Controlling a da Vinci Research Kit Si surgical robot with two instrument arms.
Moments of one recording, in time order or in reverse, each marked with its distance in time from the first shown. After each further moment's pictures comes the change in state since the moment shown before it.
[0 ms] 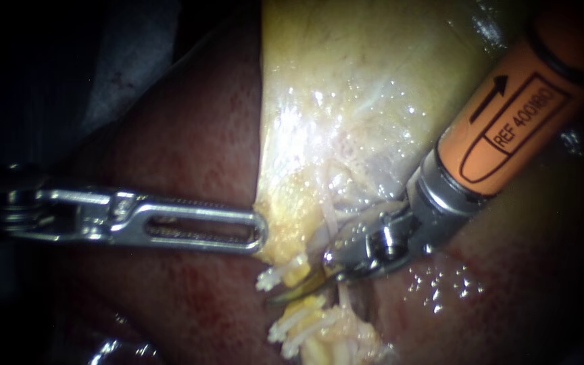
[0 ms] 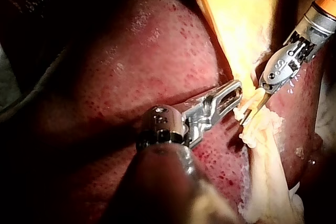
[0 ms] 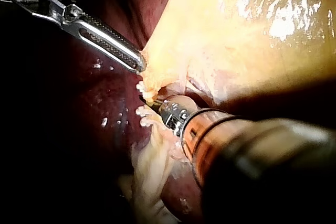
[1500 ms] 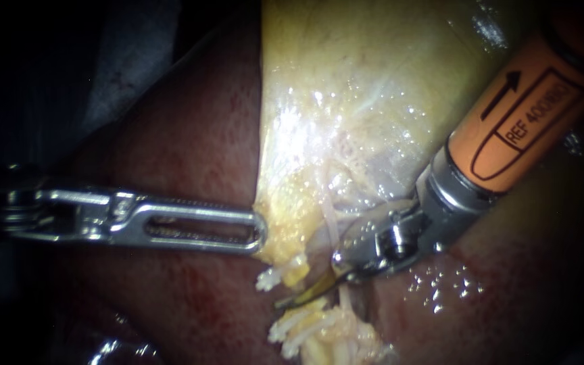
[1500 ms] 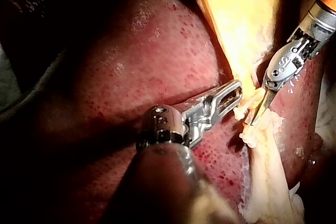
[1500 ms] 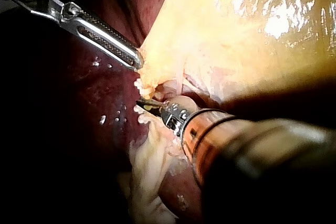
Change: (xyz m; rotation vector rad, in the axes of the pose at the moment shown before) right arm 0.000 0.000 -0.001 -0.039 0.023 -0.001; left arm 0.000 0.000 0.000 0.001 0.001 0.000
